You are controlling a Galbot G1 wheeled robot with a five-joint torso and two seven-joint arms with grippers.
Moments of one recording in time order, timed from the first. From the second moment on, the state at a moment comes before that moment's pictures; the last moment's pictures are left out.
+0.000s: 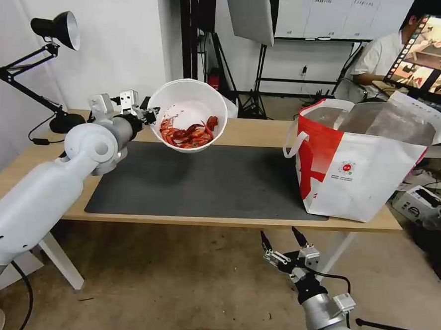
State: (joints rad) left arm 0.36 -0.82 0.03 -1.70 -1.35 0.39 -0.44; right arm -1.56 0.95 0.22 2.02 0.51 0.28 0.16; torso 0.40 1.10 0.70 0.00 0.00
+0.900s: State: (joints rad) left arm -0.03 -1.19 0.26 -1.51 -1.39 0.39 -0.55; right arm -1.56 0.95 0.22 2.02 0.51 0.28 0.16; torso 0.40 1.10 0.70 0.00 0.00
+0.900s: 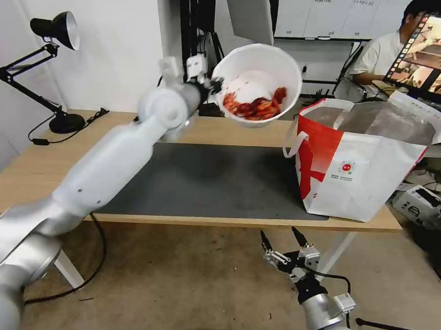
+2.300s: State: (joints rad) left arm -0.13 -1.60 0.43 -1.16 -1.15 0.26 -0.57; right arm -1.56 0.95 0.22 2.02 0.51 0.28 0.16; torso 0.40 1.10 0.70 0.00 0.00
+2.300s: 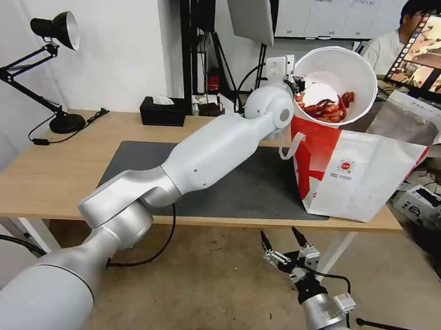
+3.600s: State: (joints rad) left arm -0.13 -1.59 0.58 -1.16 -0.89 0.13 -0.45; right arm -1.56 0.95 0.22 2.02 0.51 0.28 0.16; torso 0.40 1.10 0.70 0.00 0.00
